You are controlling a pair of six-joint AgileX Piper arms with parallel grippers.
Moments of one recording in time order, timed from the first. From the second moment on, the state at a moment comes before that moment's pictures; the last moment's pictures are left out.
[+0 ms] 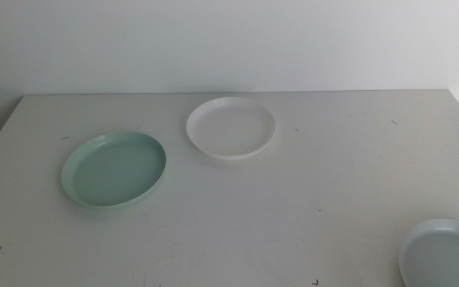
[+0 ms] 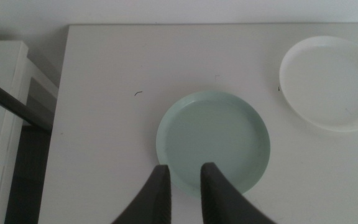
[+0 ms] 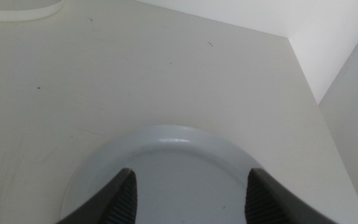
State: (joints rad) left arm -0.04 1.32 -1.63 0.01 1.18 -0.04; right arm -0.01 -0.01 0.03 0.10 0.38 -0.29
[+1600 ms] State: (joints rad) left arm 0.15 1.77 -1.68 -0.18 1.19 0.11; right arm -0.01 -0.01 0.03 0.10 0.38 -0.29
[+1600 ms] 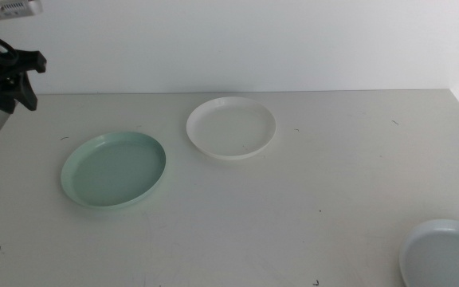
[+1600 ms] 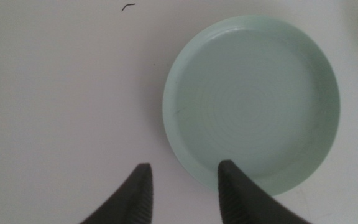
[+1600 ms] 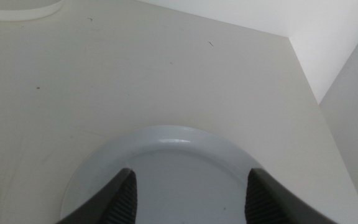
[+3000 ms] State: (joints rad) left arm 0.15 2.20 -1.69 -0.27 1.00 0.32; right arm -0.01 -0.01 0.03 0.10 0.38 -0.29
